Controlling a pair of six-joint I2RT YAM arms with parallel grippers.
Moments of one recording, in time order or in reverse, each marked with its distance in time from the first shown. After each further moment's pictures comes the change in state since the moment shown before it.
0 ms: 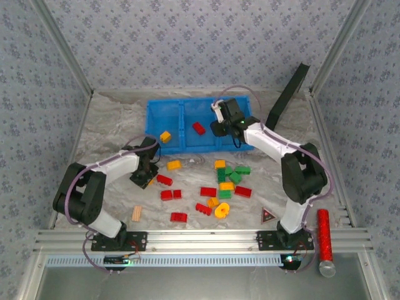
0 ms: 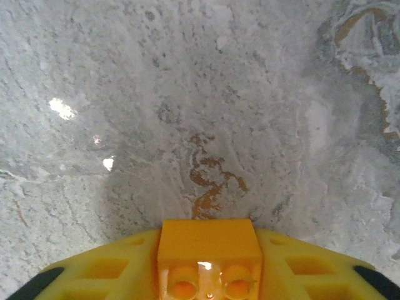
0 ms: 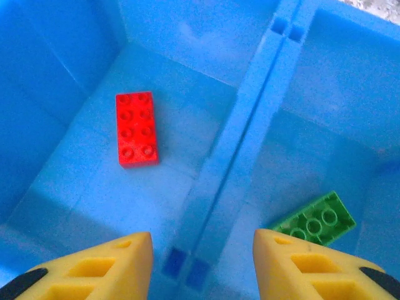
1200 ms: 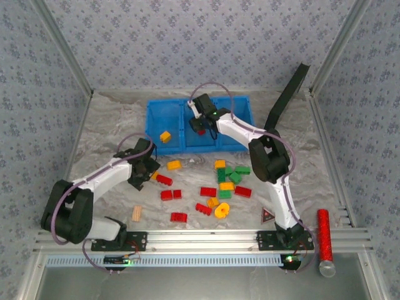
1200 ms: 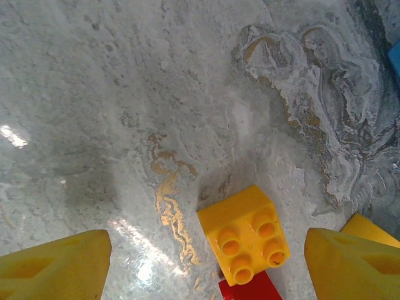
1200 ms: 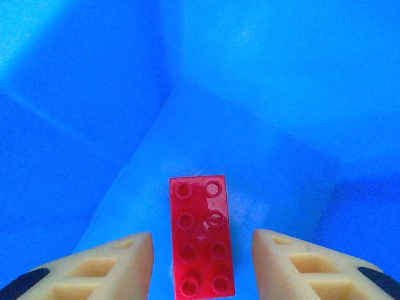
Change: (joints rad) left arm 0.002 -0.156 -0.068 0.089 -0.015 0.047; right arm 0.087 0.431 0.478 -0.089 -0.009 0.008
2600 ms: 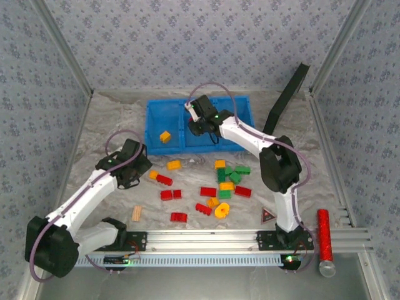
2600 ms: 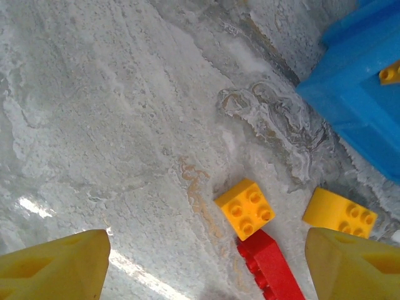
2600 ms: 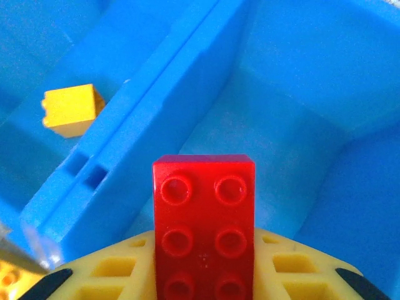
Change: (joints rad) left arm 0.000 -0.302 0.027 -0.183 -0.126 0.175; right arm 0.059 -0.156 -0.095 -0.065 0.004 0.011
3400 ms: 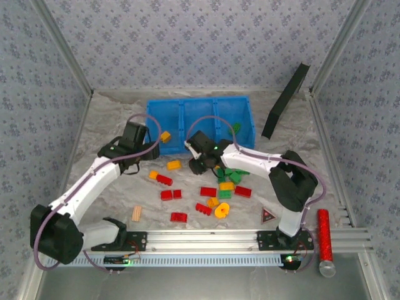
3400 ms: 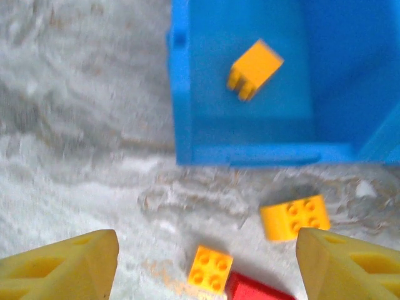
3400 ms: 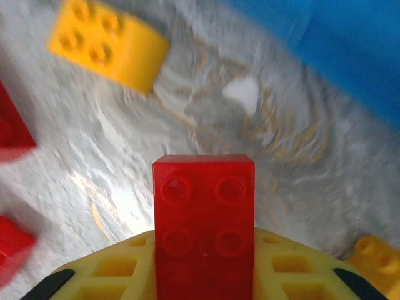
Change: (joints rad) left arm -0.002 0.098 0.146 0.142 0.042 0.698; right arm 0.185 -0.260 -0.427 -0.053 -0.082 0.181
